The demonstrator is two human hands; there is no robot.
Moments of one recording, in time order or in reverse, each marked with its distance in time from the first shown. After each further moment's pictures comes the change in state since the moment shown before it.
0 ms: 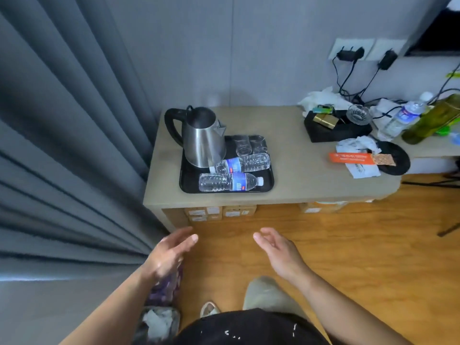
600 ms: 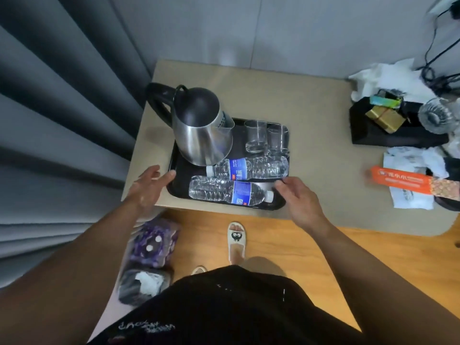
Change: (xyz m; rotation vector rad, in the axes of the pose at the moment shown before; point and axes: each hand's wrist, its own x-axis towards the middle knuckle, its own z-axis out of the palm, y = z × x) left_hand 0.201 0.073 -0.063 0.011 0.396 -0.245; right_hand 0.230 -0.055 -0.091 -0.103 0.031 0.054
